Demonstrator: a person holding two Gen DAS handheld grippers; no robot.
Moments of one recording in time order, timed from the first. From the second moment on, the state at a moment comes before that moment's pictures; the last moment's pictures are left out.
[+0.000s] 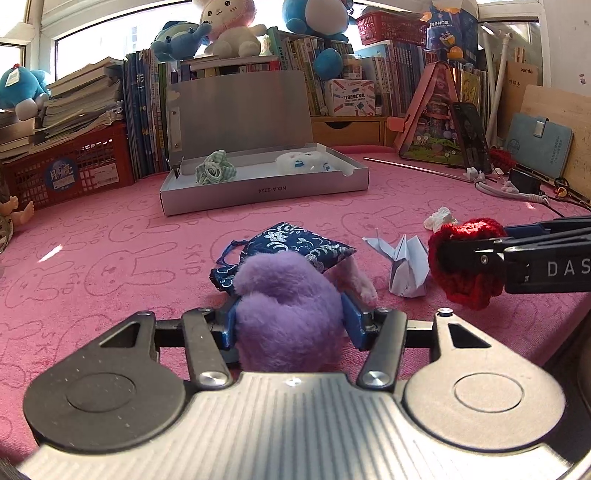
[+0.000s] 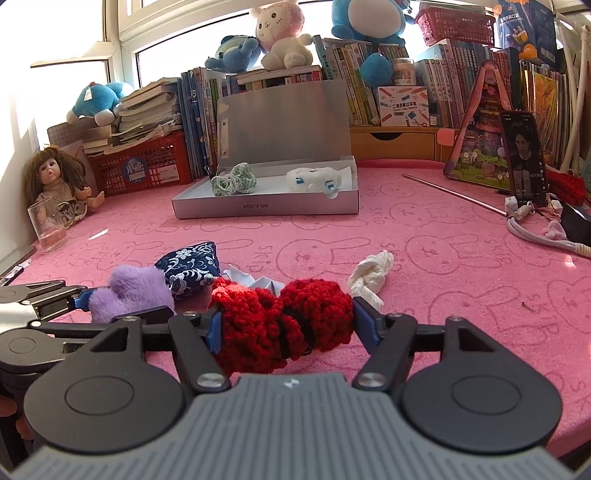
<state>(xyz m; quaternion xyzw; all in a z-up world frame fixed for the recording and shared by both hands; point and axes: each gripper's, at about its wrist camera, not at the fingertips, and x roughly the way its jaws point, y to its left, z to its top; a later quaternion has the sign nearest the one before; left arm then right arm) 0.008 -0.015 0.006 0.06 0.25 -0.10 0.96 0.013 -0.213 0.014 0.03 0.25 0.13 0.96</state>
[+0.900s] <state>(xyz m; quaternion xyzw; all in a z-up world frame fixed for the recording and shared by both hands) 0.028 0.035 0.064 -0.04 0.21 -0.08 0.97 0.026 -0.219 0.029 0.03 0.24 0.11 0.96</state>
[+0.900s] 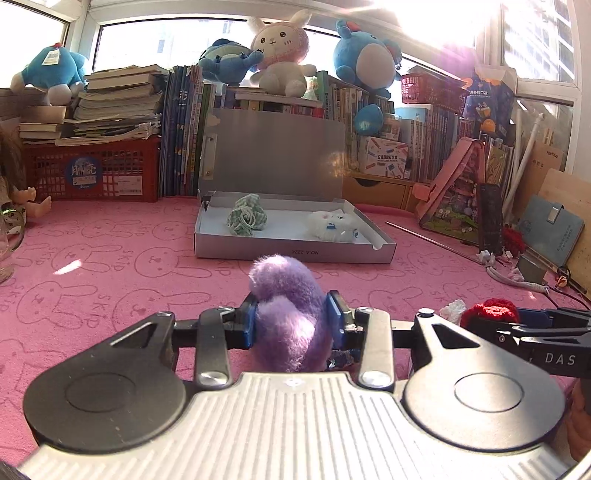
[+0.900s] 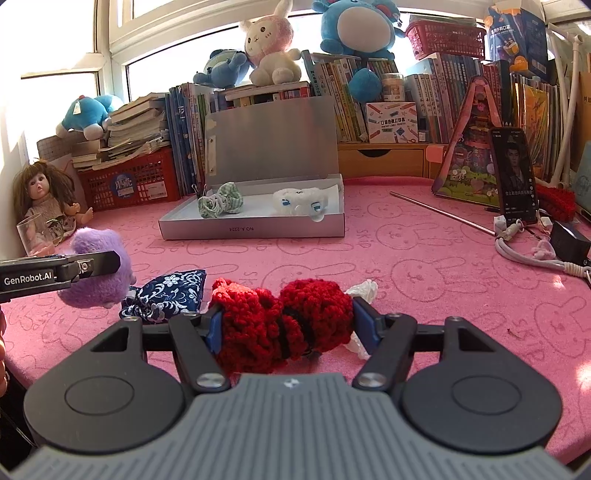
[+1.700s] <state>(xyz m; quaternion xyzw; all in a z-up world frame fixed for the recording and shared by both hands) 0.175 0.055 0.097 -0.08 0.23 -0.05 0.97 0.186 -0.243 0.063 0.15 0.28 0.10 0.94</state>
